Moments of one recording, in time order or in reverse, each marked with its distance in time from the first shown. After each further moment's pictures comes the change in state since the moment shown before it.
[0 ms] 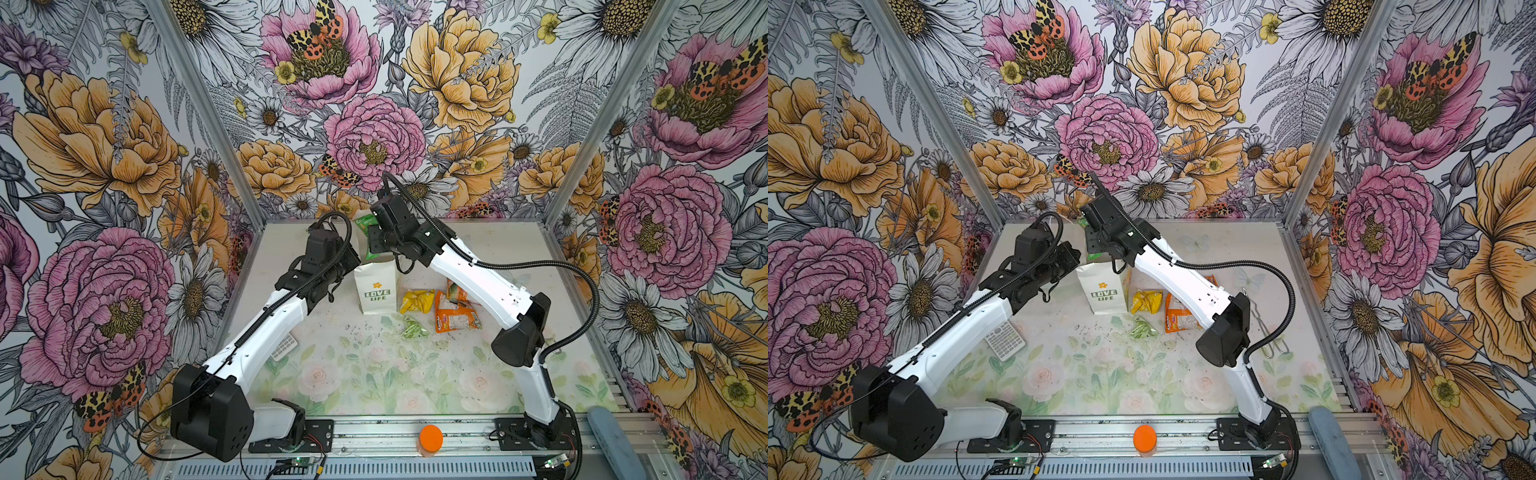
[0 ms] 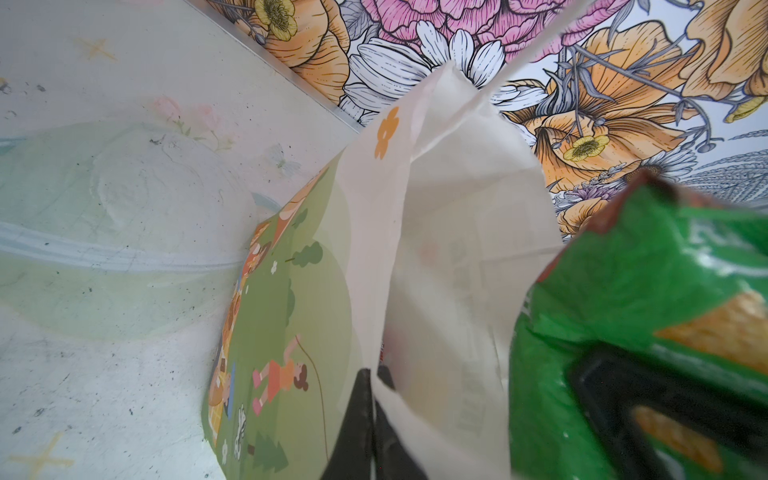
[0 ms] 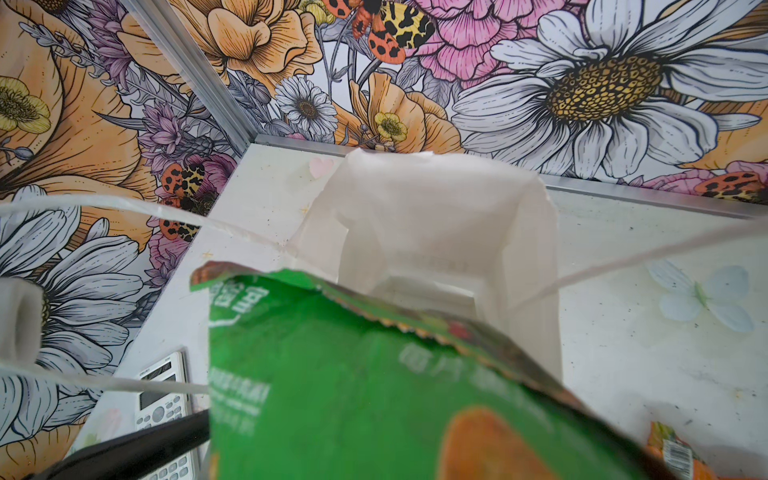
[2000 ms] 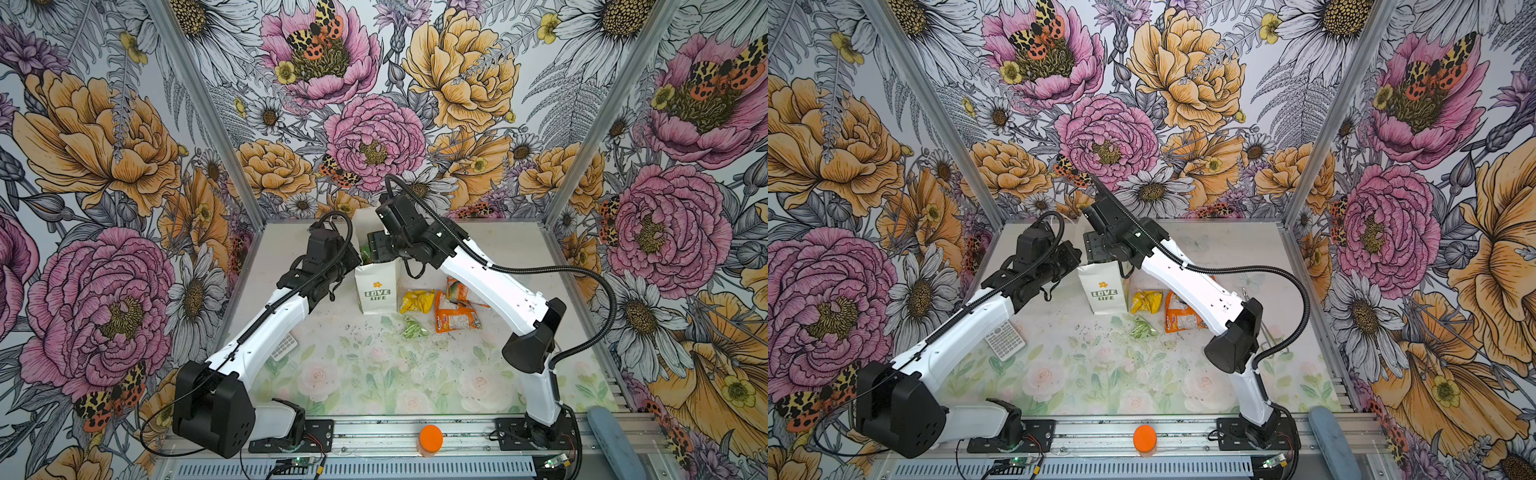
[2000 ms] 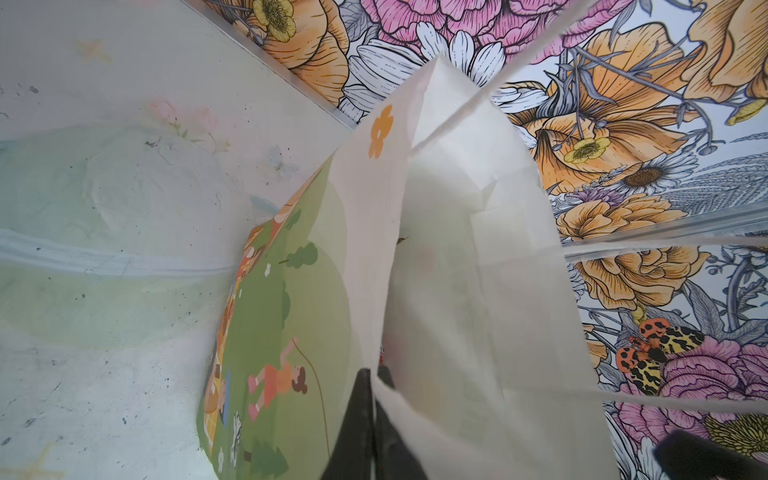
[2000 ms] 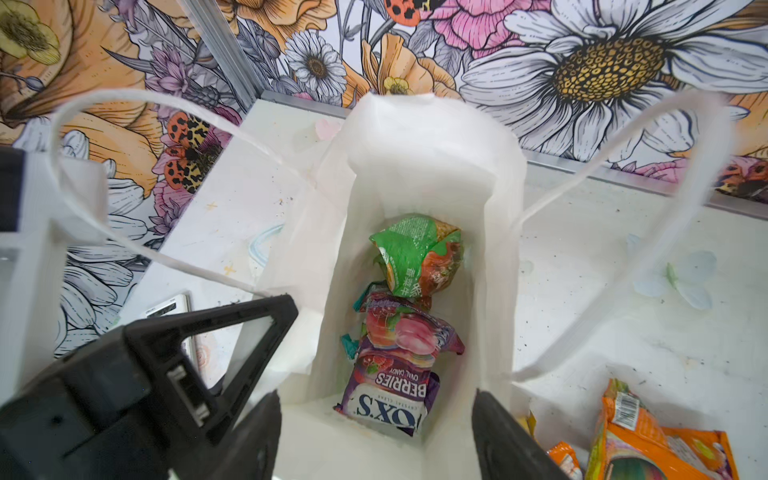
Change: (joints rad) left arm 0.000 0.015 0.000 0.017 0.000 -0.001; right arm 0.022 -0.101 -0.031 -0.123 -0.038 -0.052
